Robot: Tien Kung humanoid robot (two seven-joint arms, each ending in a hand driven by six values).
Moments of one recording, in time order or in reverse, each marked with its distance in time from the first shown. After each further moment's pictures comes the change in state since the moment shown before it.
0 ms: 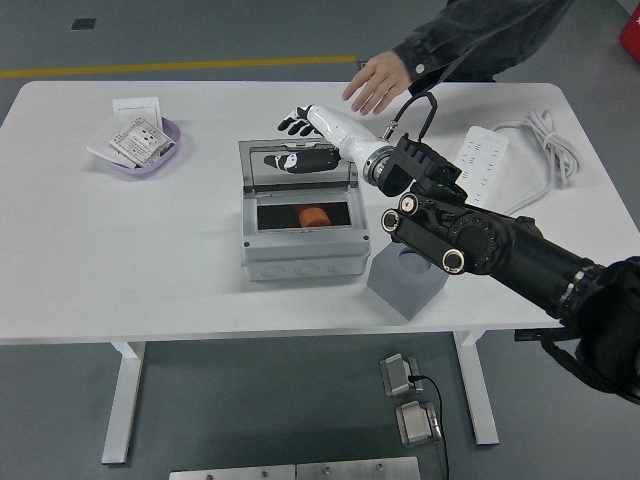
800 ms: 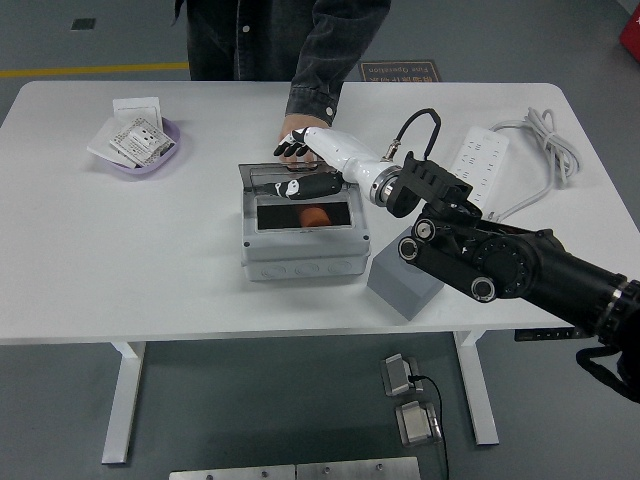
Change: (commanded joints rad) left arm 0.010 -0.004 0.009 0.000 -0.015 0.003 -0.003; right arm -0.068 -0.128 -0.038 0.264 -0.063 0.002 -0.046
